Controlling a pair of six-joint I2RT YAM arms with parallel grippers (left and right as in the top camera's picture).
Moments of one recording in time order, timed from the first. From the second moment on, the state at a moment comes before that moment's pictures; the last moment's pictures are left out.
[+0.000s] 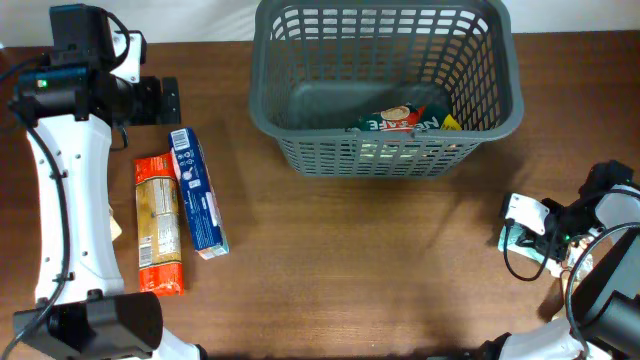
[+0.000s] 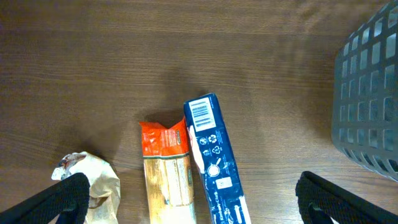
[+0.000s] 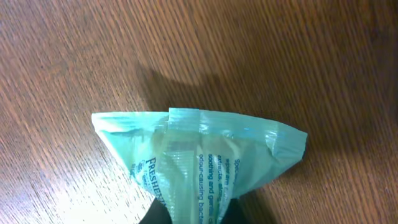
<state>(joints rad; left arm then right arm) 0.12 1.75 1.97 -1.25 -0.02 0.09 -0.60 1.78 1.02 -0.89 -0.26 -1.74</state>
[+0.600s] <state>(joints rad) 0.12 1.75 1.97 -1.25 -0.02 0.09 -0.60 1.78 1.10 -0.86 -0.34 -1.38</state>
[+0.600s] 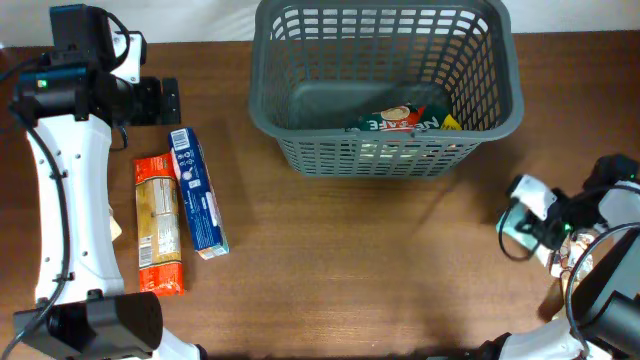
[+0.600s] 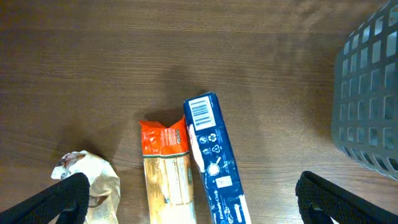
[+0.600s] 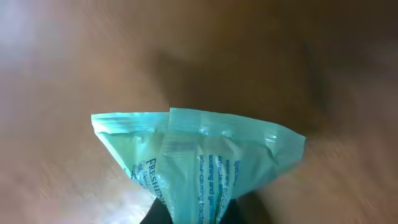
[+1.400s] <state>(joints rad) 0.12 1.75 1.97 -1.26 -0.02 0.09 -0.60 1.79 2.08 -1.12 -0.56 -0.30</state>
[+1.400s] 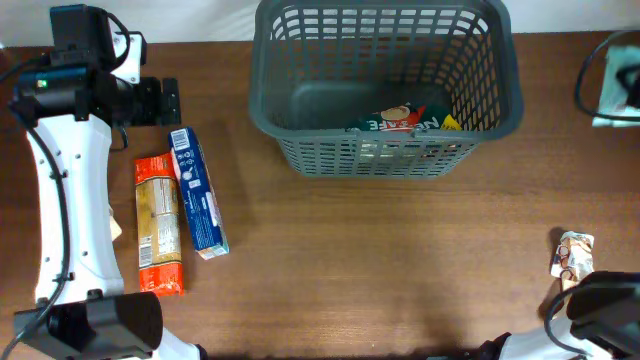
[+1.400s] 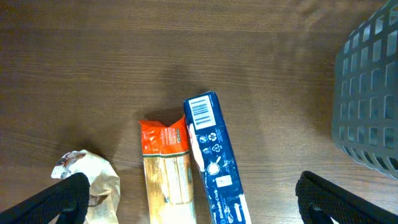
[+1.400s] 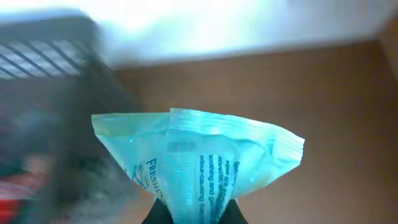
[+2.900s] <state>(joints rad) 0.12 1.75 1.97 -1.25 0.00 0.09 0.09 1.88 2.20 -1.17 -0.48 -0.11</state>
